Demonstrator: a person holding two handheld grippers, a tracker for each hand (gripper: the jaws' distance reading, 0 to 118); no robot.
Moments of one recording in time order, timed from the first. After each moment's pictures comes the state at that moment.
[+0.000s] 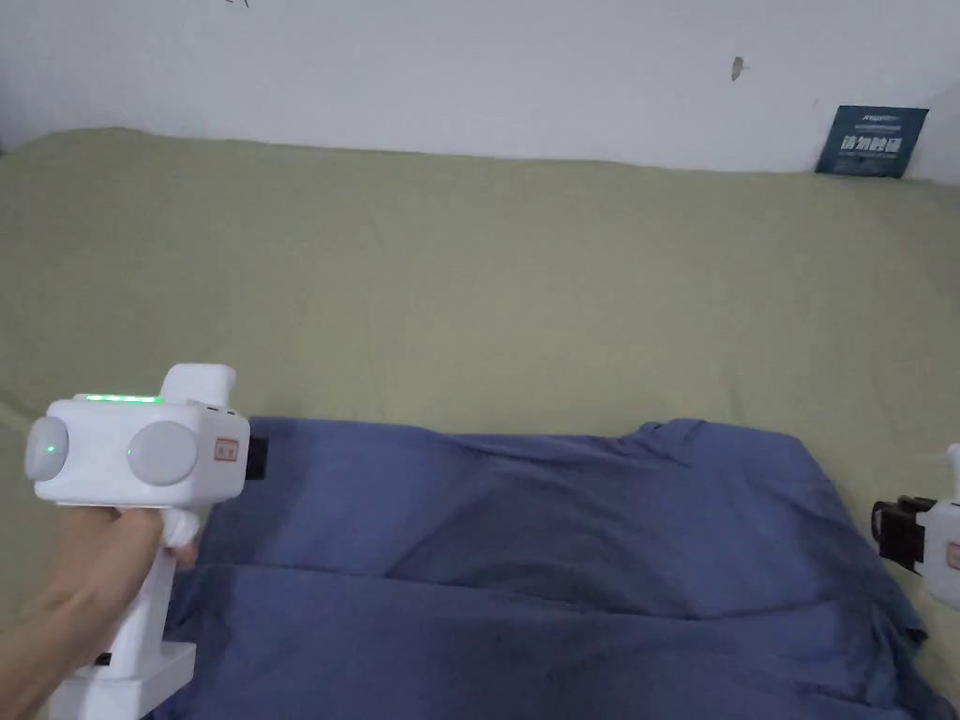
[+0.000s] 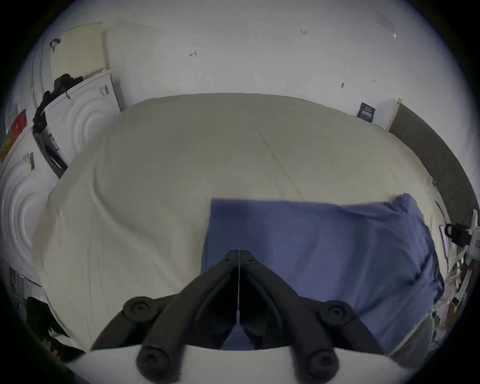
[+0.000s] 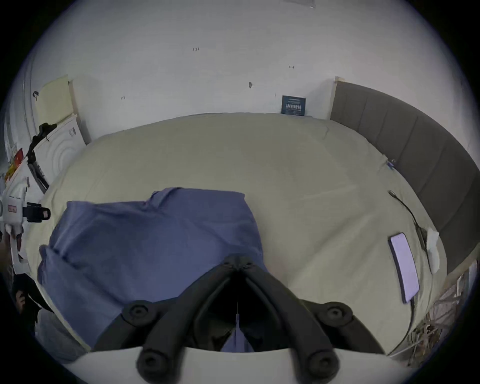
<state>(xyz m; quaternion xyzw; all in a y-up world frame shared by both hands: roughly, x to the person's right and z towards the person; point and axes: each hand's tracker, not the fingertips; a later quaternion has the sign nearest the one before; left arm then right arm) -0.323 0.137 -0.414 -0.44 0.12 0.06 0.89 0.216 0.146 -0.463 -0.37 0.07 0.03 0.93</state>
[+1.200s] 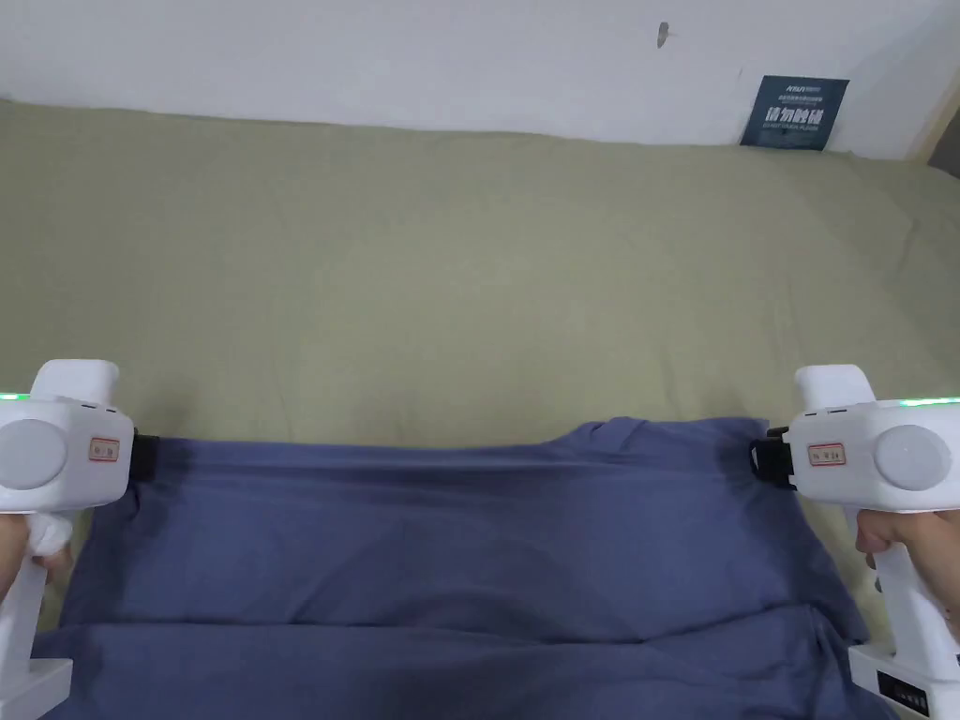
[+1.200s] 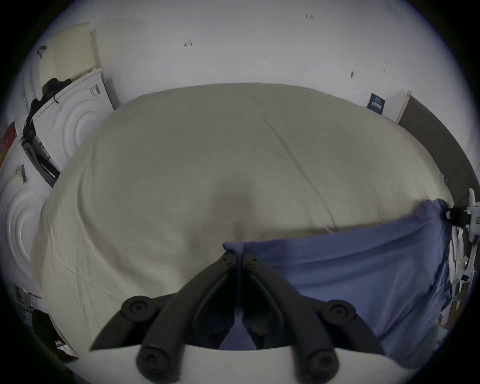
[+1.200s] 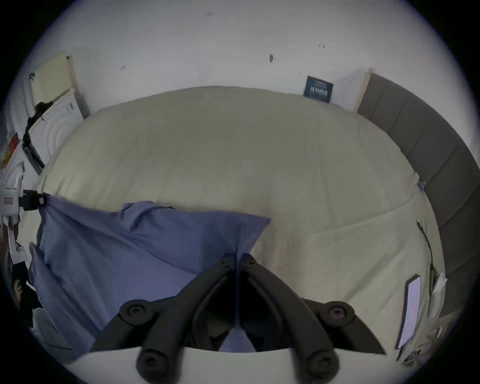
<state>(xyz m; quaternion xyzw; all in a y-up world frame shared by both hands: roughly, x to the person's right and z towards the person) -0.352 0.127 -0.448 -0.45 0.12 0.05 0.88 0.204 0.135 -0.555 -0.43 0.11 0.07 0.89</state>
